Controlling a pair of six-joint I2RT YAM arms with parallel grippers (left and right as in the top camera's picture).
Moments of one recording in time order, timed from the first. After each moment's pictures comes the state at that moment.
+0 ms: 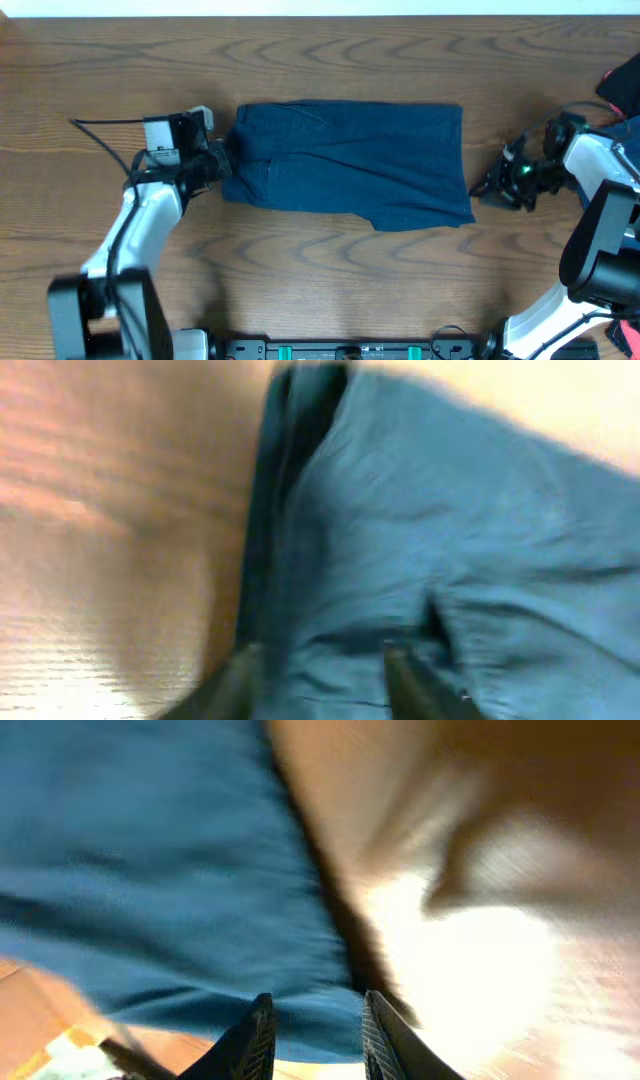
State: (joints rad) left arm 0.08 1.52 0.84 -0.25 0.37 -0.23; right arm -0.31 1.89 1.19 -0.99 -0.55 0.04
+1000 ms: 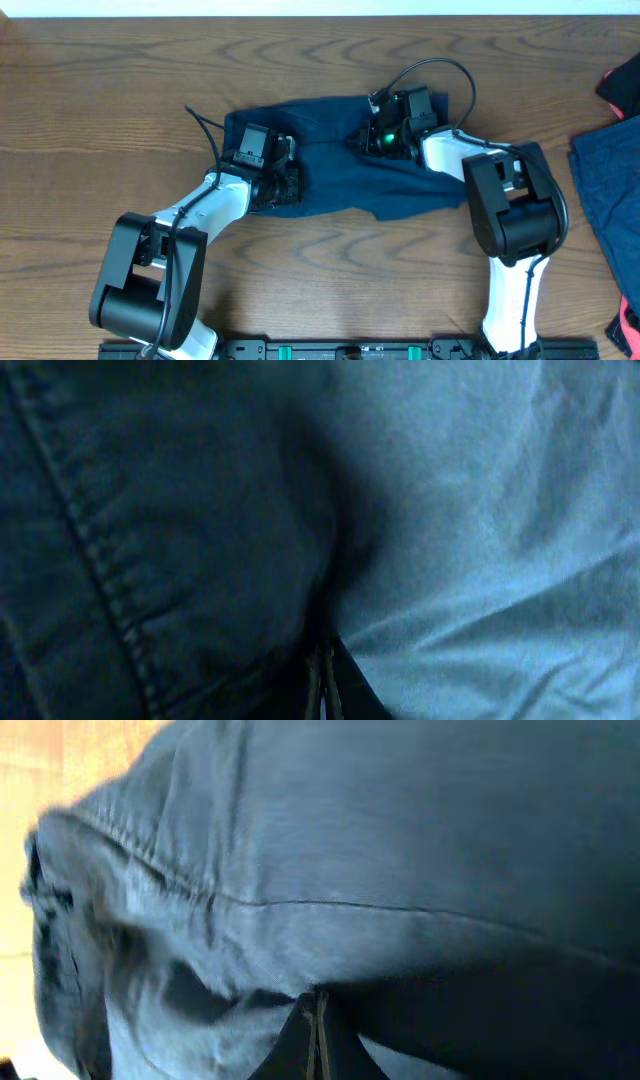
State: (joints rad) left arm -0.30 1.74 0.86 -0.32 0.34 -0.32; right arm 0.30 2.19 1.23 0.06 -0.65 0.57
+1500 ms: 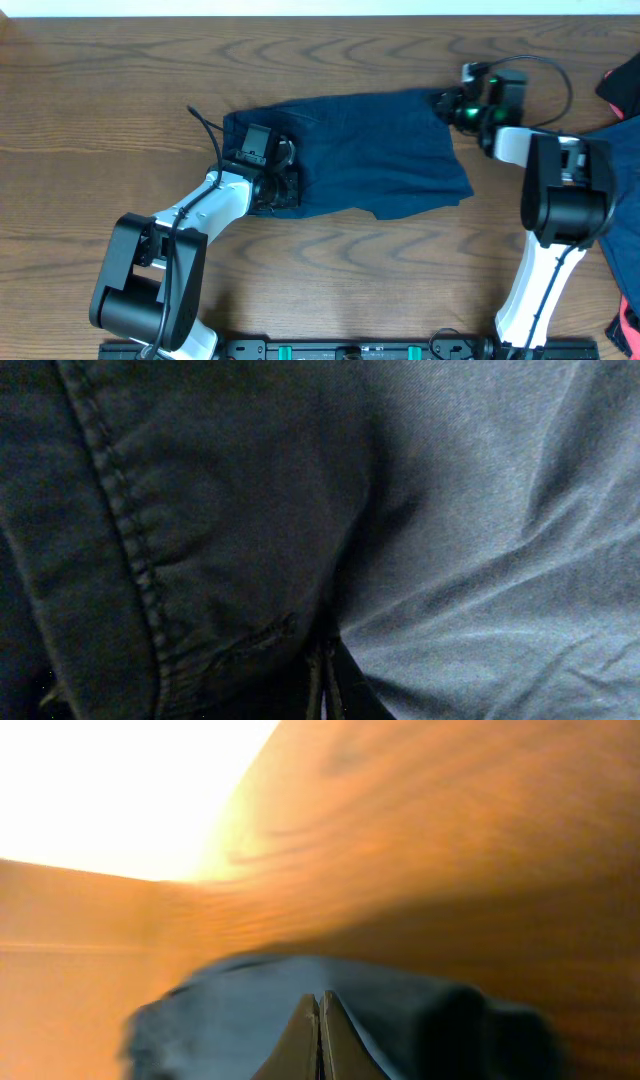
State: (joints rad) left arm -0.30 1.74 0.88 -0.40 0.30 -0.33; right arm -0.09 2.25 1.24 0.42 -0.86 0.73
